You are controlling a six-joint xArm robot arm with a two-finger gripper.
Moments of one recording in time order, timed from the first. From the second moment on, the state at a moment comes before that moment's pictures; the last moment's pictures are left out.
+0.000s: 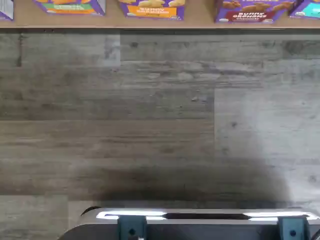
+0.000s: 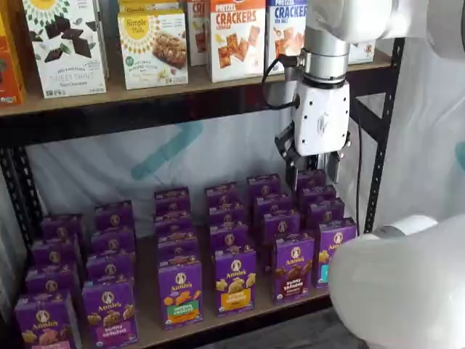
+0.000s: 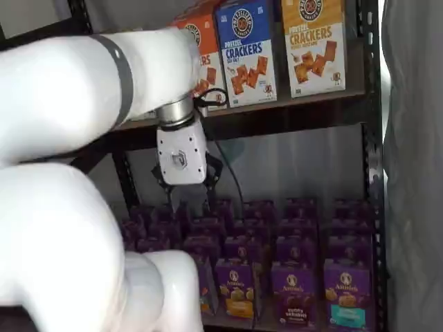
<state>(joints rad) 0.13 -0.91 -0.52 0.03 1.43 0.14</state>
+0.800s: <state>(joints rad) 0.11 -0.87 -0.48 0.01 1.35 0.12</state>
